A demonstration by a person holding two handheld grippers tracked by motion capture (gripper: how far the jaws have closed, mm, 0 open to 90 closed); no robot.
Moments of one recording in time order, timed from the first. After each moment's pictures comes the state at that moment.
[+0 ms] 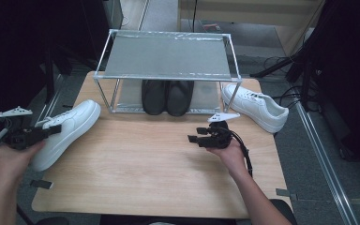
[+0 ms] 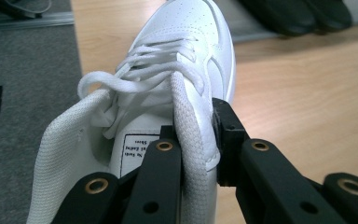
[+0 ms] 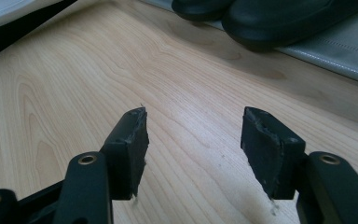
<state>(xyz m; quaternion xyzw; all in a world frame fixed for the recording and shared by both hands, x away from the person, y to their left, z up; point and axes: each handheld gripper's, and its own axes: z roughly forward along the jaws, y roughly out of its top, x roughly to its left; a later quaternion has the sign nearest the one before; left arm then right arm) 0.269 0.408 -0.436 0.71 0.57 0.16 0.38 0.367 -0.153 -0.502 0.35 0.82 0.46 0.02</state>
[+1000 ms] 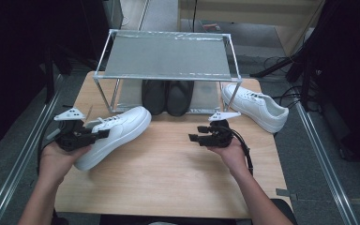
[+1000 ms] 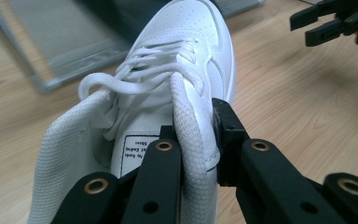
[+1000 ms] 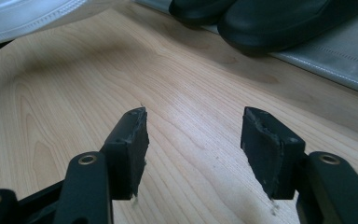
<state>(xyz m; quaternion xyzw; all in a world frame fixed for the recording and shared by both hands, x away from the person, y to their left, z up) 0.283 0.277 -0.425 0.78 0.44 0.11 0.42 0.368 -0.155 -0.497 0.35 0.82 0.46 0.03</state>
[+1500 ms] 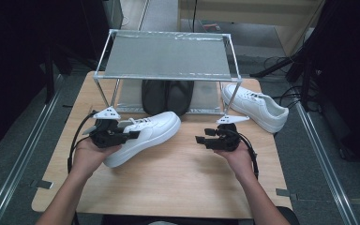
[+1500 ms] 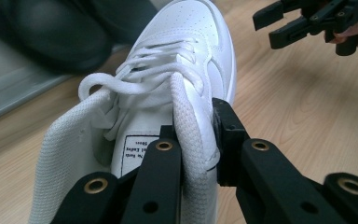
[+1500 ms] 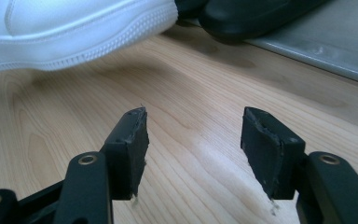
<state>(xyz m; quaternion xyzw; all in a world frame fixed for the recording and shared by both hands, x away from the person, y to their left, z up) 0.304 0.204 -0.436 0.82 0.38 0.07 0.43 0.356 -0.175 -0.497 0.37 0.81 0.46 0.05</state>
